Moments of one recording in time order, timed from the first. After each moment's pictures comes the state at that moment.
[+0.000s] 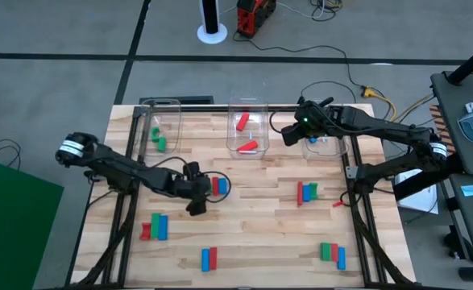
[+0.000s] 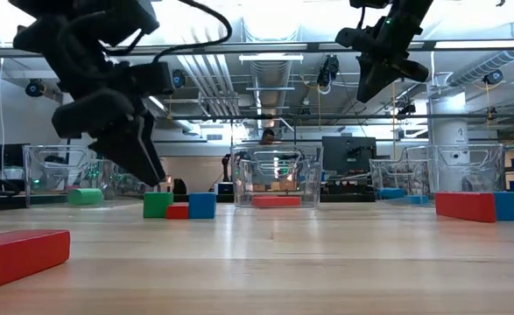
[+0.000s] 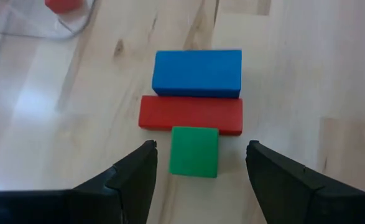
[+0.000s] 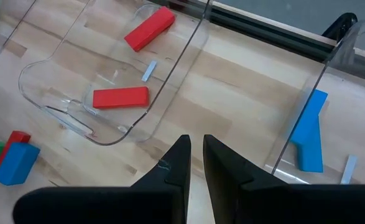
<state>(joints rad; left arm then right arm) -0.24 1.46 0.69 -0.28 -0.38 -0.30 -0.37 1.27 1.16 -0.88 0.24 0.67</state>
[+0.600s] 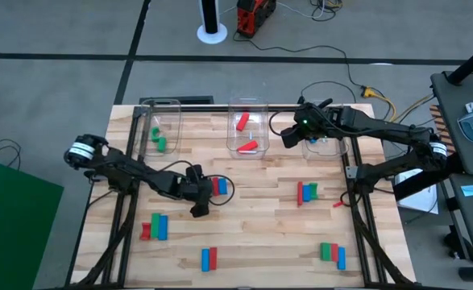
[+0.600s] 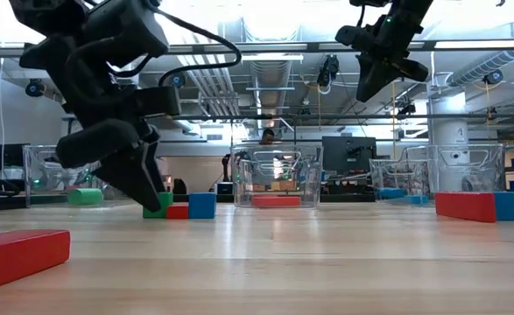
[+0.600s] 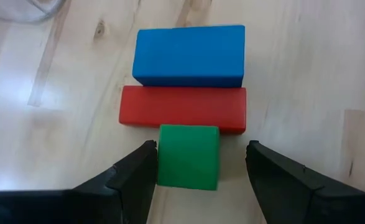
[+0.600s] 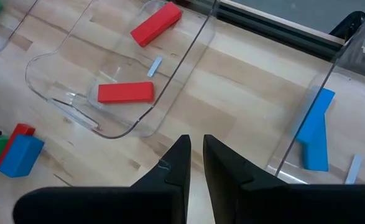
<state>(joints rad) -0.24 1.57 0.69 -0.22 -0.38 -0.30 -0.35 1.27 1.16 -0.88 0.23 0.67</state>
